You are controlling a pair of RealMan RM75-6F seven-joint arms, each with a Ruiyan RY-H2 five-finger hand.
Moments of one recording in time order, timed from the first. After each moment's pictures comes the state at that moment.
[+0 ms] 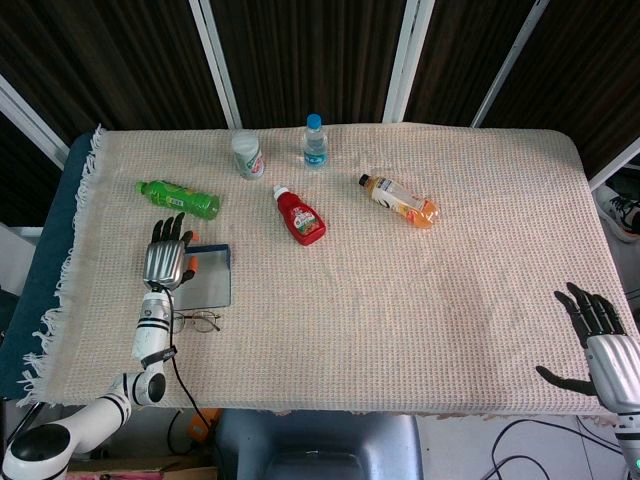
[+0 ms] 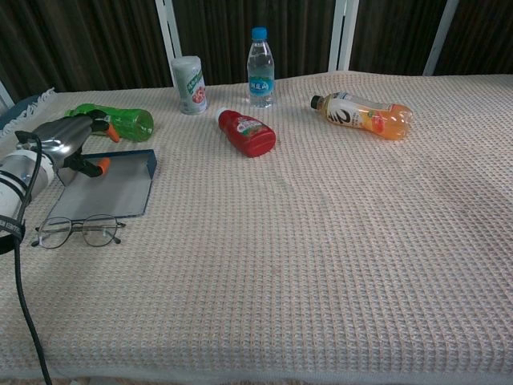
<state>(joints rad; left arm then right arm) -0.74 -1.89 -0.33 -0.68 1.12 0.94 0.13 0.04 -0.99 0.01 -1.68 -1.57 1.49 0.11</state>
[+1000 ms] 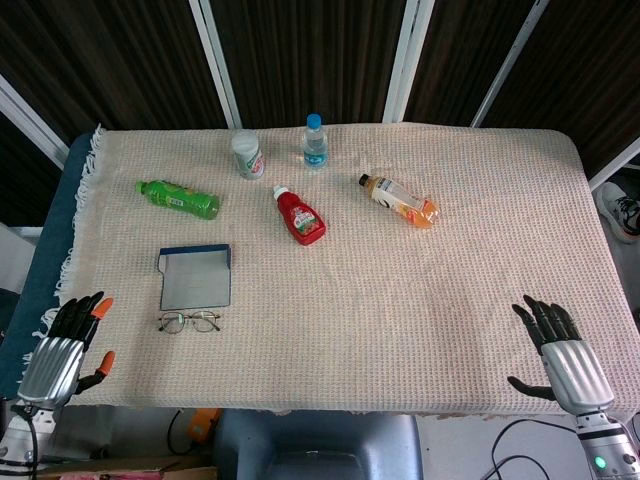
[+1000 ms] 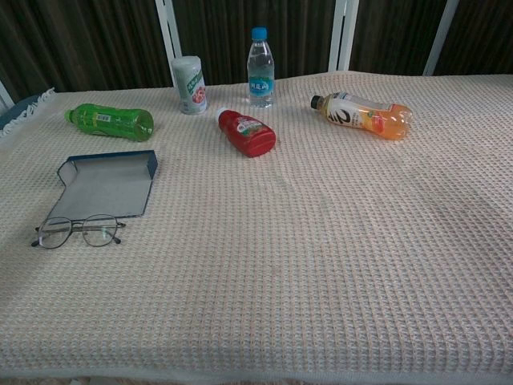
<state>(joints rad) -0.16 -1.18 0.05 -1.54 1.63 1.52 -0.03 0.07 -1.07 -0.02 -1.71 -1.59 1.41 -0.10</state>
